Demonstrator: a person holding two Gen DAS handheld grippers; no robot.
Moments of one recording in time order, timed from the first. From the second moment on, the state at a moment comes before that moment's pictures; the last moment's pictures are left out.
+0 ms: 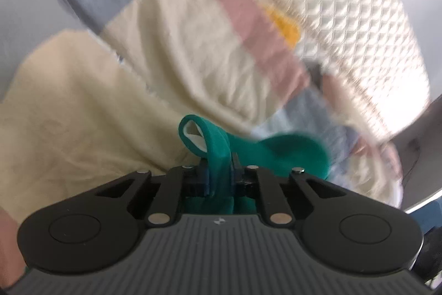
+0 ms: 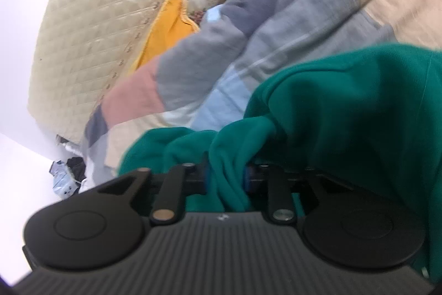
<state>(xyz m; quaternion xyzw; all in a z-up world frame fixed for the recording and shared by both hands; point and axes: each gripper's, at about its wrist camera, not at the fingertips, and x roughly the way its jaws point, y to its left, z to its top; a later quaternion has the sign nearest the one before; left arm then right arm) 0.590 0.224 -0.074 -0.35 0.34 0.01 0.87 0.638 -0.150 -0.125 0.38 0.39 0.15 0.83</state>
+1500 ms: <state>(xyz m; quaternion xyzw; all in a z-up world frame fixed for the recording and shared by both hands) 0.119 0.076 -0.064 -0.25 0.35 -0.07 0.90 0.249 -0.246 -0.105 0.22 0.37 0.19 0.88</state>
